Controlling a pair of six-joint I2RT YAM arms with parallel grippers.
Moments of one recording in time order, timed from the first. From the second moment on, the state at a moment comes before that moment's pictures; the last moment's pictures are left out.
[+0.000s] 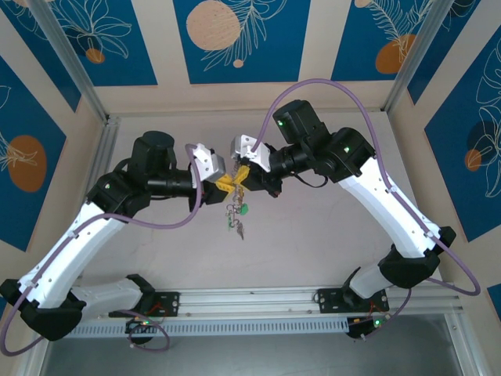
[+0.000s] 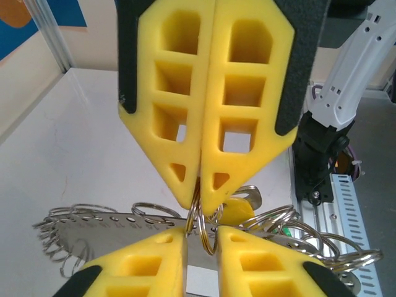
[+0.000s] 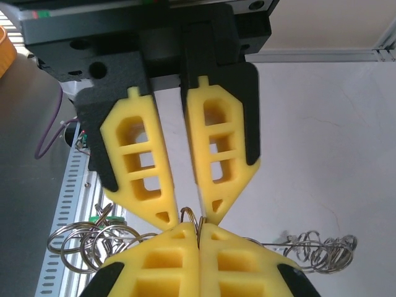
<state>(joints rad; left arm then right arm) -0.67 1.11 1.39 -0.78 0.64 0.37 0.81 1.49 1.94 -1.19 -0.56 -0.51</state>
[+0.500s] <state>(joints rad) -0.67 1.07 1.34 -0.70 0.61 0.35 0.80 1.47 1.90 -1.14 -0.58 -0.48</state>
